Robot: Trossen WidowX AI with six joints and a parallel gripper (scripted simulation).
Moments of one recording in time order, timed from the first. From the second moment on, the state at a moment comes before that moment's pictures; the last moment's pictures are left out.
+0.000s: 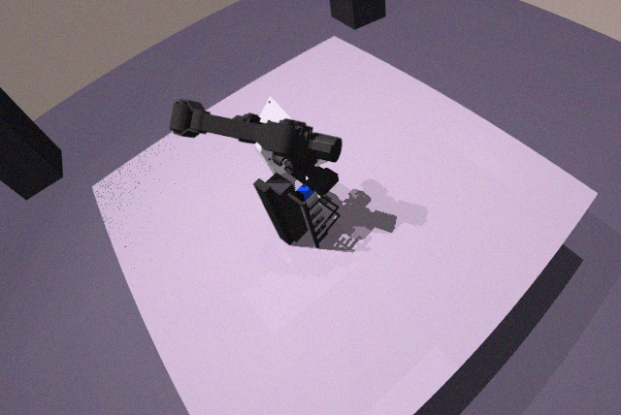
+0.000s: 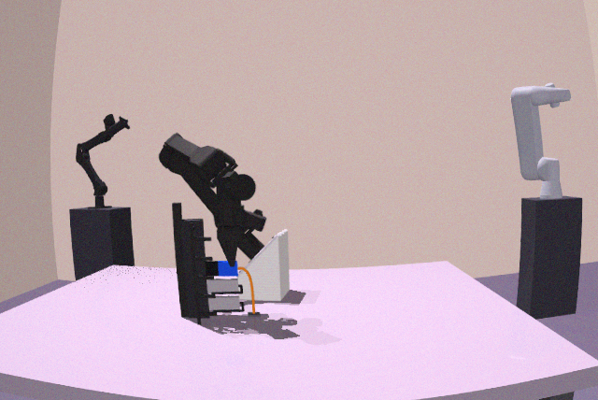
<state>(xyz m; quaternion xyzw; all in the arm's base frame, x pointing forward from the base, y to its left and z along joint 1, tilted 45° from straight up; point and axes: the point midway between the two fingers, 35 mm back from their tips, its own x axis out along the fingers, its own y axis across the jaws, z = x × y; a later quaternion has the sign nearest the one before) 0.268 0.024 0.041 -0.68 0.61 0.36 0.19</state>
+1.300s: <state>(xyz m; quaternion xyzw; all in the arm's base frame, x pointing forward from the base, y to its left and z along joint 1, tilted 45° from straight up) 0.264 0.037 0.027 -0.69 0.61 0.34 0.19</state>
